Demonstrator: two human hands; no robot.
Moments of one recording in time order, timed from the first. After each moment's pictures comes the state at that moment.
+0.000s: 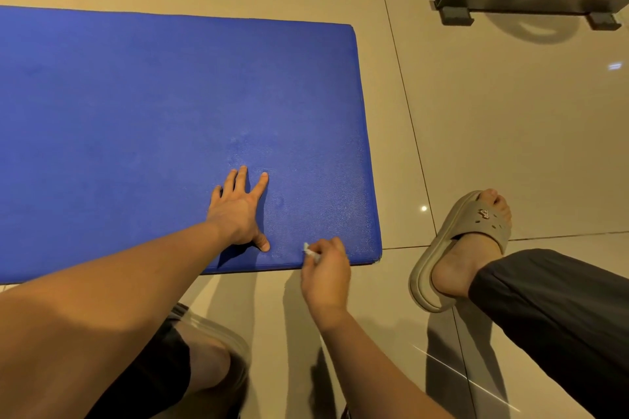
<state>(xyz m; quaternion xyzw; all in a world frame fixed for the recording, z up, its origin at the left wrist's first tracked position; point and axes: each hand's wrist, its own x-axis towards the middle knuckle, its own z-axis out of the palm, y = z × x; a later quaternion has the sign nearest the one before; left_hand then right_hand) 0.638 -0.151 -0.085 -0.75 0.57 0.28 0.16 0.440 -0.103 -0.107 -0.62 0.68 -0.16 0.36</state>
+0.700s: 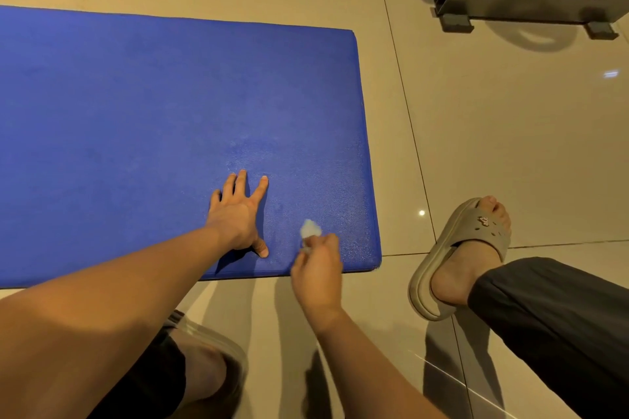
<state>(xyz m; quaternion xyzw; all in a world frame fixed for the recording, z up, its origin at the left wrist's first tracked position) 0.637 -0.153 -0.085 -0.76 0.57 0.27 0.16 0.455 -0.115 -0.102 -0.67 0.65 -0.12 0.34</state>
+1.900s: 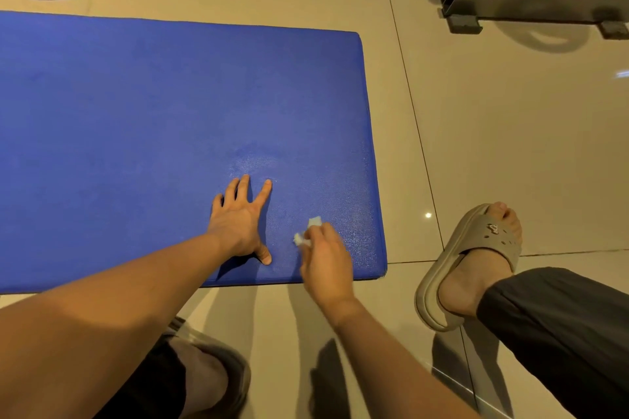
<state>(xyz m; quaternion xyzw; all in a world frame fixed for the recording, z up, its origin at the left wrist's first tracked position) 0.638 -0.155 -0.084 -0.75 0.58 0.26 0.16 0.444 -0.147 -0.112 -0.76 0.57 -0.11 0.29</state>
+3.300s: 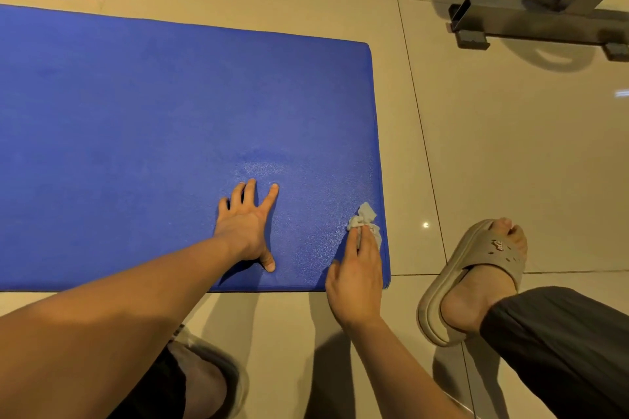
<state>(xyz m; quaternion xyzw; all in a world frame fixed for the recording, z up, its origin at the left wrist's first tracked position) 0.636 -0.159 -0.082 -0.76 0.57 0.26 0.16 0.412 -0.146 -0.116 -0.73 0.64 -0.03 0.22</state>
